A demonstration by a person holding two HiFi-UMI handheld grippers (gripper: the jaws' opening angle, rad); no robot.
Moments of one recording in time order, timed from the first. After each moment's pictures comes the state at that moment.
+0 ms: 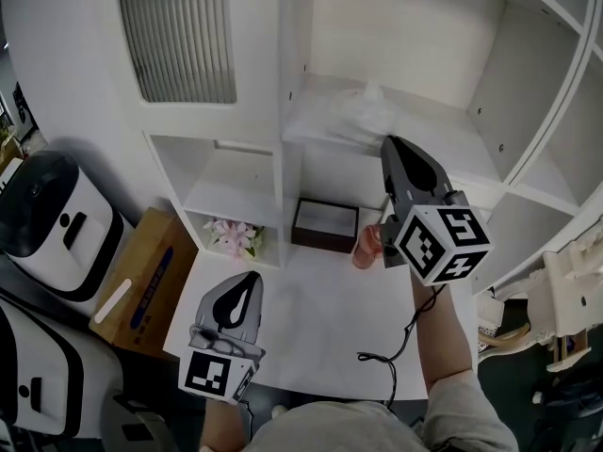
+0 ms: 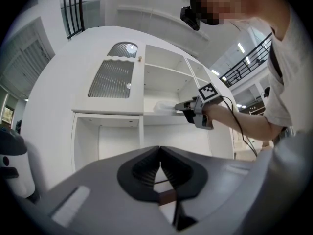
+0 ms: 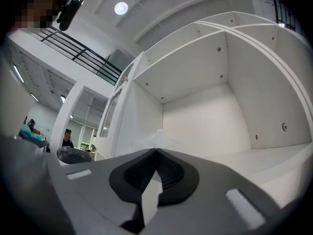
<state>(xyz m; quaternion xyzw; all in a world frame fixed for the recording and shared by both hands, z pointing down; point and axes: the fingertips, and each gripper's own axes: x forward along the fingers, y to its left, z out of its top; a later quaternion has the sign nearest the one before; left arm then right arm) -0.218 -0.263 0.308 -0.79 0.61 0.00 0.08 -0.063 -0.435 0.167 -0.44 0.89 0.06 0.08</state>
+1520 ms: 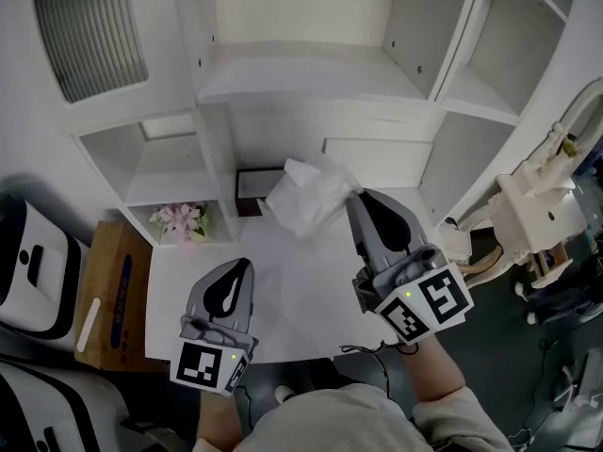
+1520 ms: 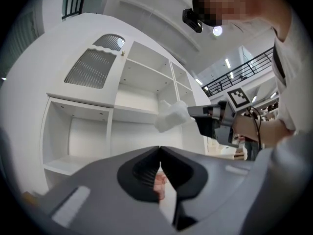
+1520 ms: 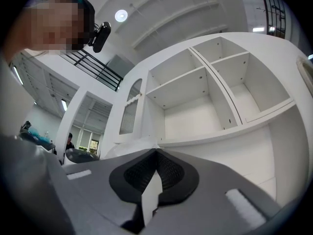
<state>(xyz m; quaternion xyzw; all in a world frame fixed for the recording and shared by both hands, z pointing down) -0.149 -0.237 0.332 -0.87 0.50 0.01 0.06 -0.001 -0.281 0.243 -0.45 0.88 0.05 0.11</state>
